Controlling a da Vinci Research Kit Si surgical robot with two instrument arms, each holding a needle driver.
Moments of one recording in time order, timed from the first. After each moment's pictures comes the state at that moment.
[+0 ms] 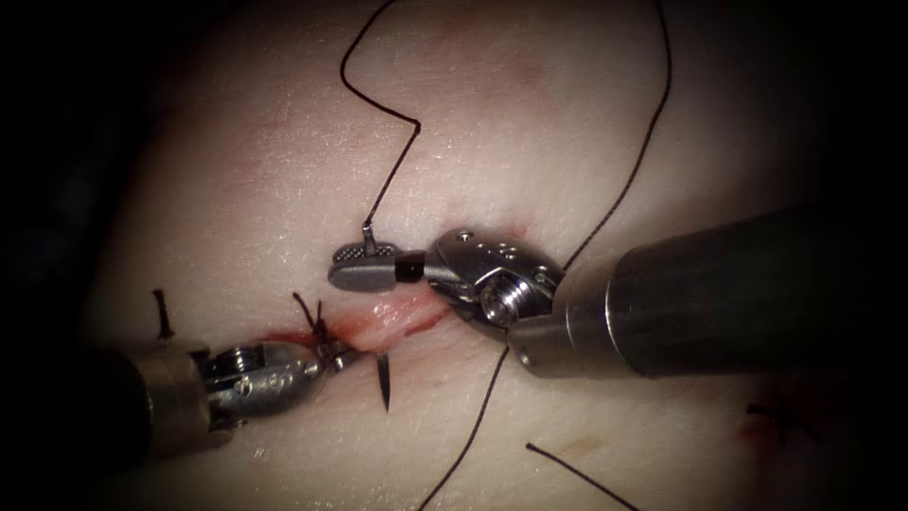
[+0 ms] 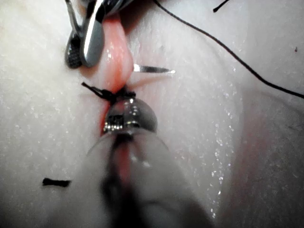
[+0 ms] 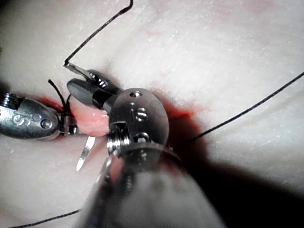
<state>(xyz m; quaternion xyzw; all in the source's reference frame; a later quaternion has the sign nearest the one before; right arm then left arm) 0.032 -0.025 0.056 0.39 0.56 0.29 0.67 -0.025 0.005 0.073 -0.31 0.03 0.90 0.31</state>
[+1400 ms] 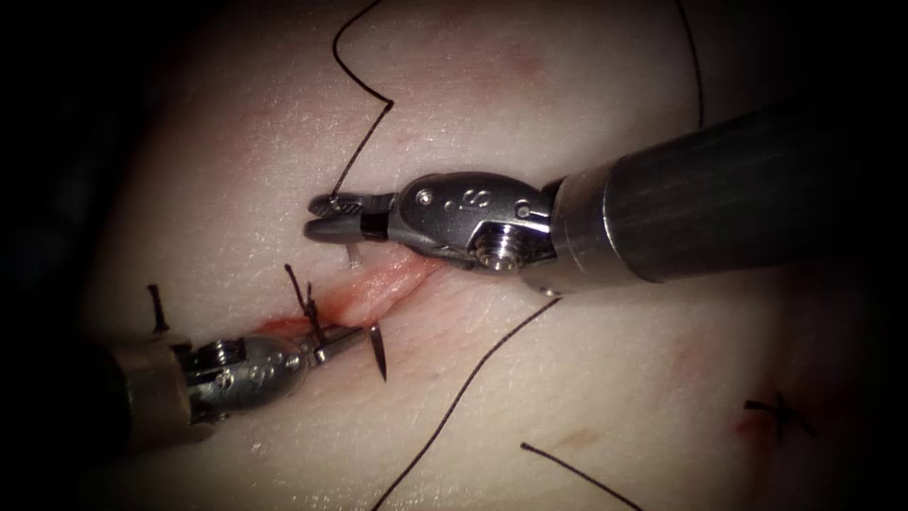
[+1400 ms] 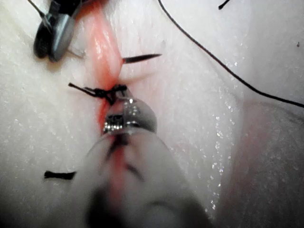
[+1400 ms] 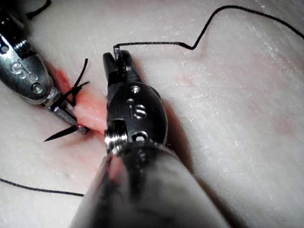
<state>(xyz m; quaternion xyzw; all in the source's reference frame) 0.034 -0.022 0.055 0.27 0.52 0.18 0.79 -0.024 0.005 0.072 -0.31 0.03 0.90 0.31</state>
